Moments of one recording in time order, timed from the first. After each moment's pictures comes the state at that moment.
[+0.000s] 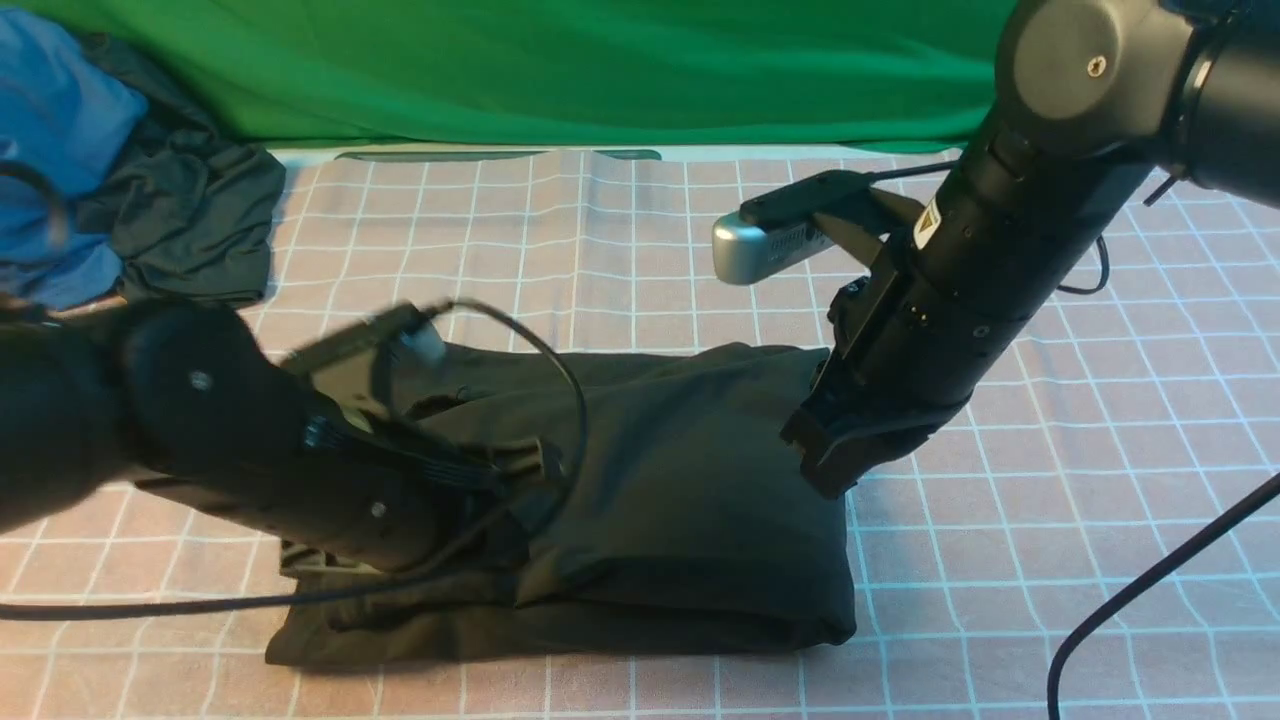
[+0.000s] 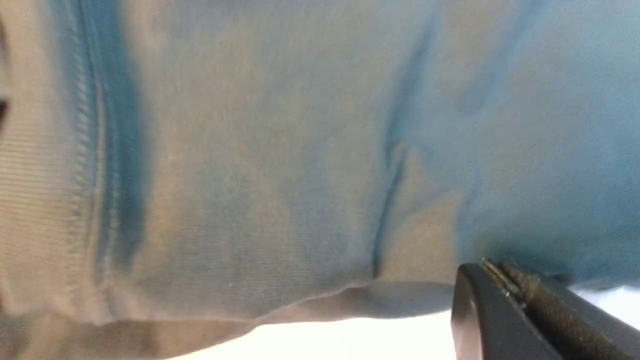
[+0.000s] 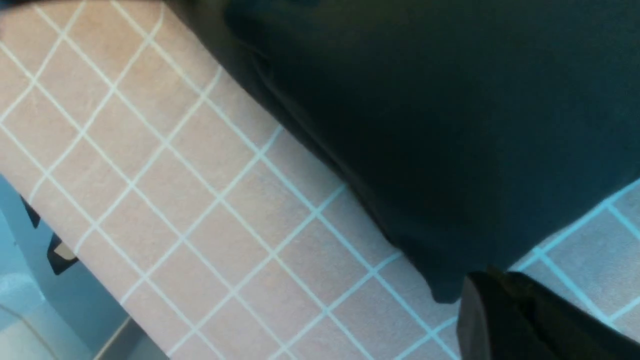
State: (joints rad) right arm 0.54 1.72 -1.42 0.32 1.17 -0.27; left arm -0.37 1.39 -0.78 -0.43 0.60 -0.23
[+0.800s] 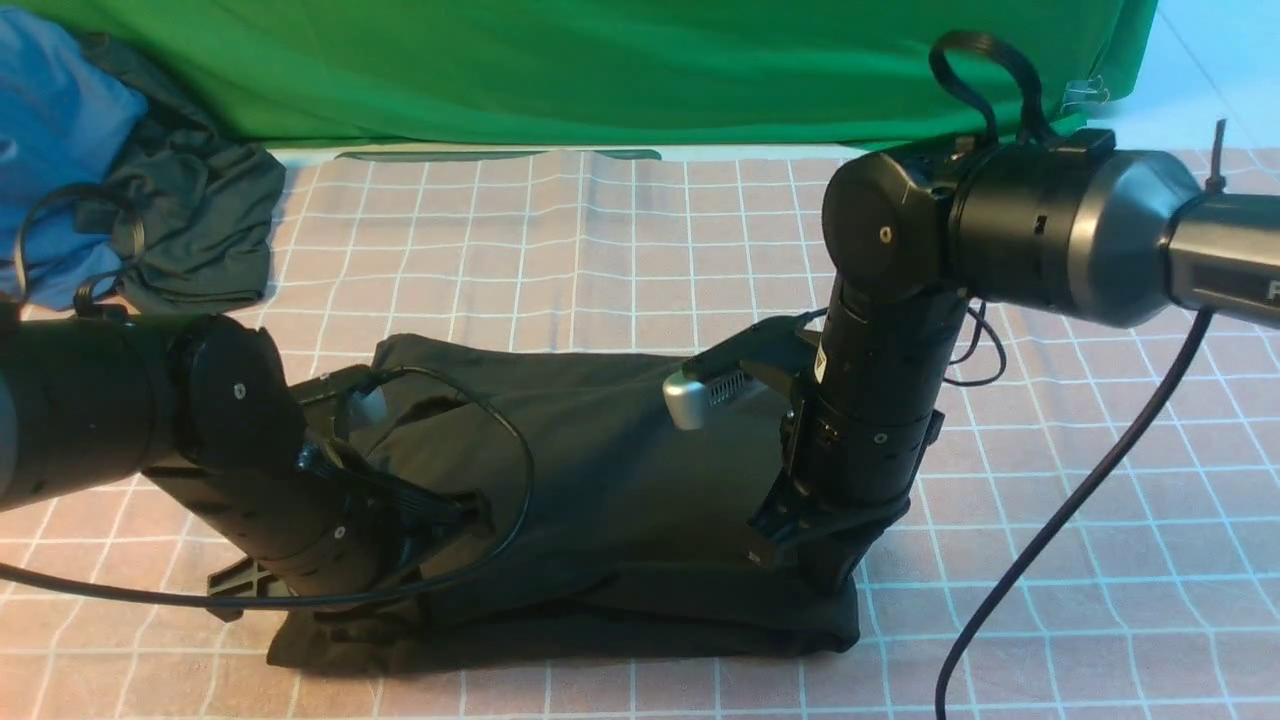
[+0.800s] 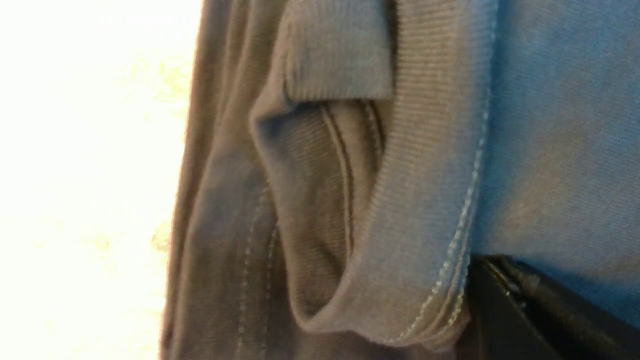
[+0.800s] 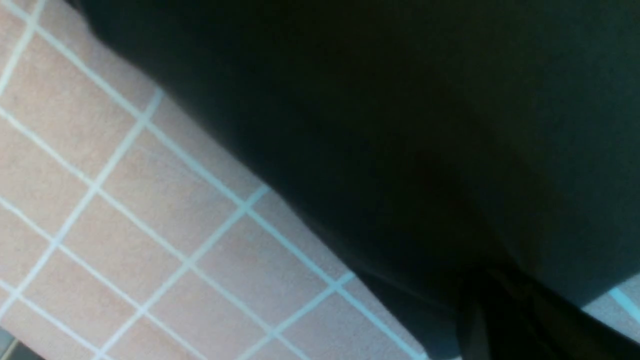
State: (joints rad) right arm 0.59 1.95 -1.42 0.19 1.17 -0.16; left arm -0.28 1.56 -0.79 -0.20 0.69 -0.36
